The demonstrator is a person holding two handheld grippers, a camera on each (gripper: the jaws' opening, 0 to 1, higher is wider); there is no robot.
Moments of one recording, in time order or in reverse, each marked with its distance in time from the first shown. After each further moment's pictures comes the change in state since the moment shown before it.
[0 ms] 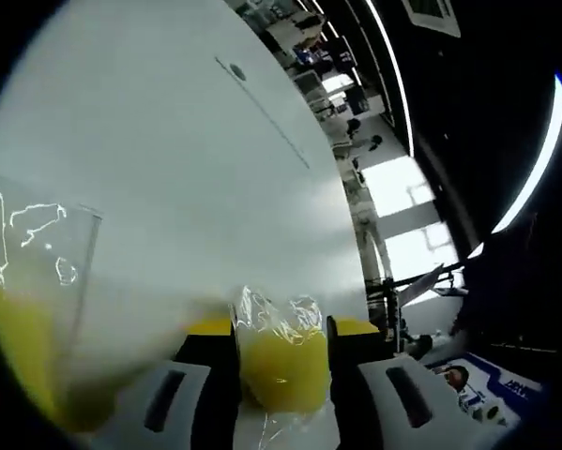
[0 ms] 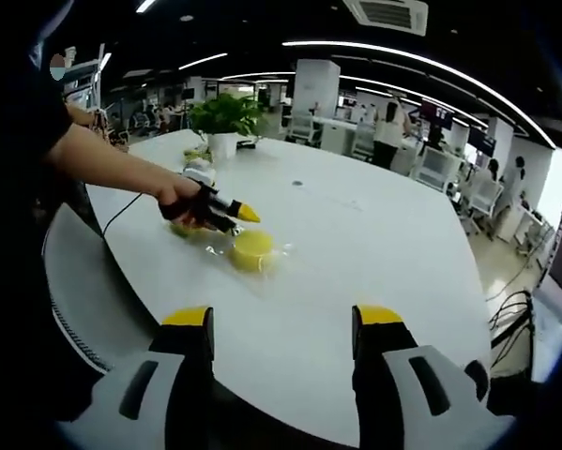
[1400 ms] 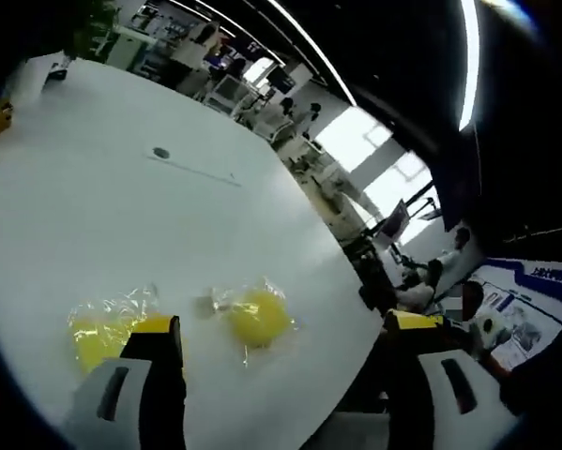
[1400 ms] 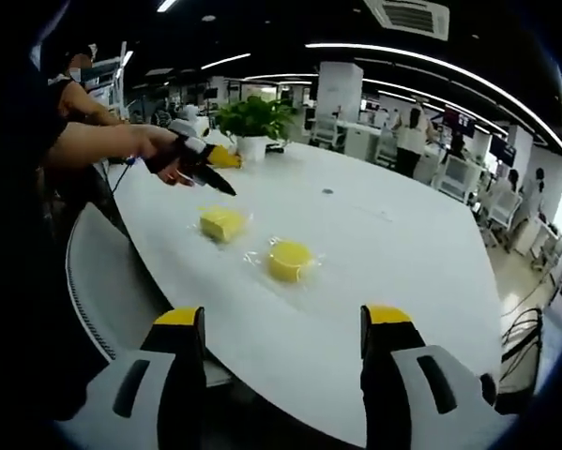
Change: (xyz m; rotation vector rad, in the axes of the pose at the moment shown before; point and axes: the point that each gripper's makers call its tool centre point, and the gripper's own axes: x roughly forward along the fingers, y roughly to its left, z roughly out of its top) left arm -0.113 -0.061 0.011 0.430 0.087 -0.077; right arm -0.012 0.043 0.019 -0.045 -0.032 0.070
